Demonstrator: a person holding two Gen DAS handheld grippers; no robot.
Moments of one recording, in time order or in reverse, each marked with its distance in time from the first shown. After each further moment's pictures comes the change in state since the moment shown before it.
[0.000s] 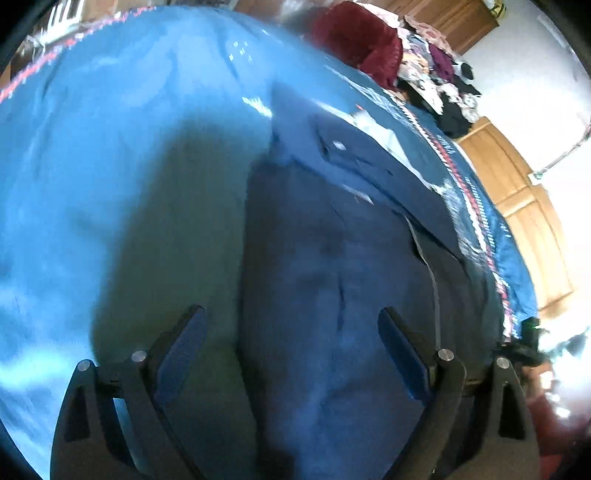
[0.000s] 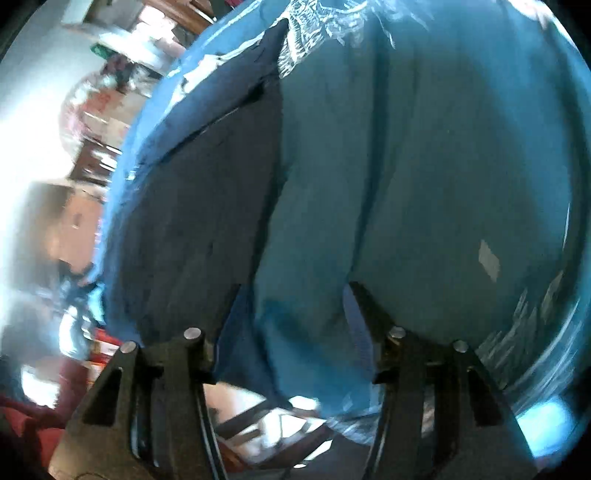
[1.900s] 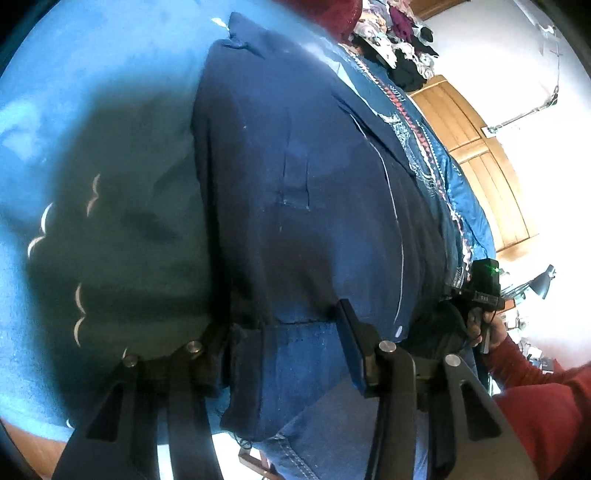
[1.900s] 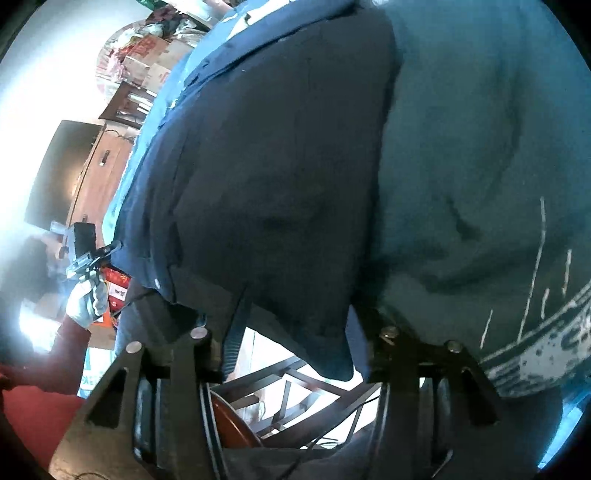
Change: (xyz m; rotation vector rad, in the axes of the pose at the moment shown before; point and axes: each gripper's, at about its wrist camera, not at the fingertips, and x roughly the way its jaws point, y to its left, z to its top) left arm -0.005 -0.004 -0.102 0.071 0.173 -0.185; right arm 0.064 0.063 -0.033 -0.202 0.111 0.066
